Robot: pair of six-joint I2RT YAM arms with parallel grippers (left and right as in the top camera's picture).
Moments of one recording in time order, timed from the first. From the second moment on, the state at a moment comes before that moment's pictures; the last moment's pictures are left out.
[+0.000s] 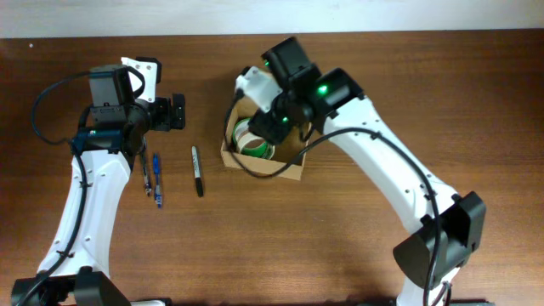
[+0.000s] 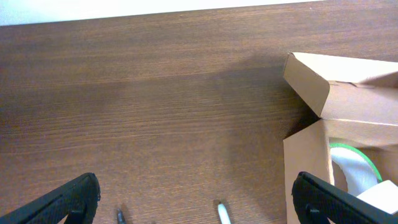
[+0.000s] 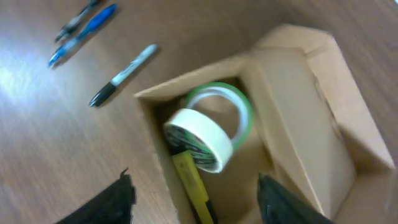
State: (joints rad) left arm 0.06 1.52 1.22 -0.45 0.14 0.11; right arm 0.54 1.92 1.89 -1.01 -0.23 -0.32
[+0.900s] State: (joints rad) left arm 0.01 1.52 1.22 -0.71 0.26 0.10; right arm -0.19 1.87 1.99 -1.04 -0.23 0.03
